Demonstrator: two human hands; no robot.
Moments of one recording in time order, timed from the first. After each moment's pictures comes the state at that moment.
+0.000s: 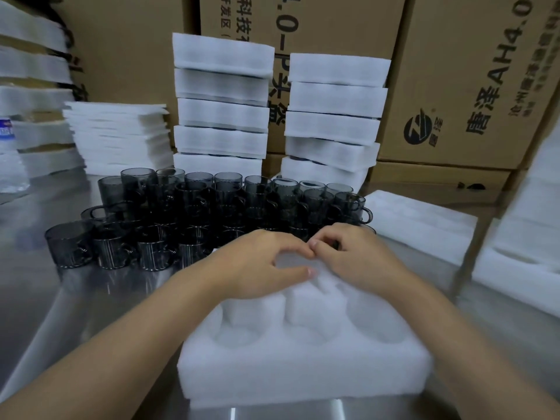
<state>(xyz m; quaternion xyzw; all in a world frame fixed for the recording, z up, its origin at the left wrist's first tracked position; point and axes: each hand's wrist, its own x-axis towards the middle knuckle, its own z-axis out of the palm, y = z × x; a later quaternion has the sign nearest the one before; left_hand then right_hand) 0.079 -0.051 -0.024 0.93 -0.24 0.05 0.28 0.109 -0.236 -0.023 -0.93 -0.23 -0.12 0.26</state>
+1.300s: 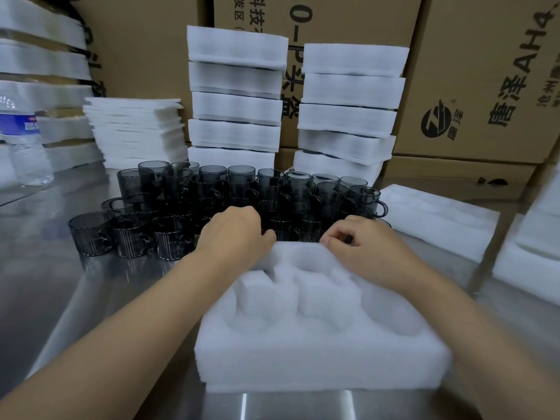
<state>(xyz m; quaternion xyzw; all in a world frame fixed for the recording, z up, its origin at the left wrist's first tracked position) 0.089 -0.035 -0.023 0.97 0.07 0.18 0.13 0.105 -0.236 -0.024 -0.93 -0.22 -0.12 0.26</state>
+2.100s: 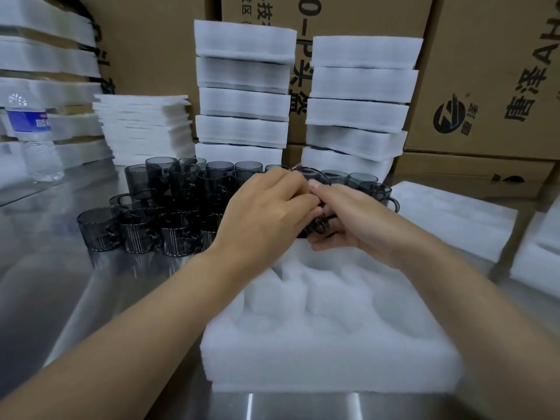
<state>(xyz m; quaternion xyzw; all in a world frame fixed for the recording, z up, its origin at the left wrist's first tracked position) 0.076 -0.047 -0.013 0.79 -0.28 0.54 0.01 0.104 -0.199 0.010 -0.77 -0.17 0.12 0.60</state>
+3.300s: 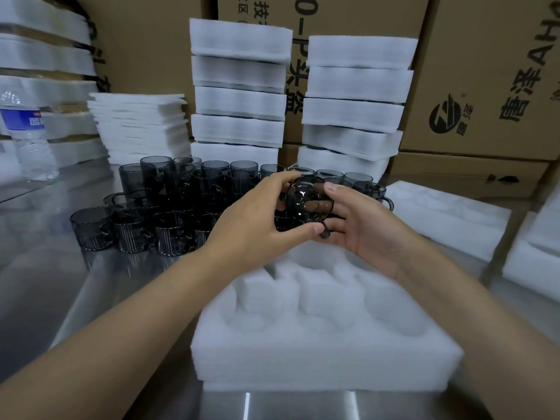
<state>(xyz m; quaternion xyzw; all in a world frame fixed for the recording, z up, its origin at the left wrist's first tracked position) 0.082 -0.042 -0.025 0.88 -0.17 0.28 0.34 0.109 -0.216 -0.003 -0.64 -0.19 0.14 0.73</state>
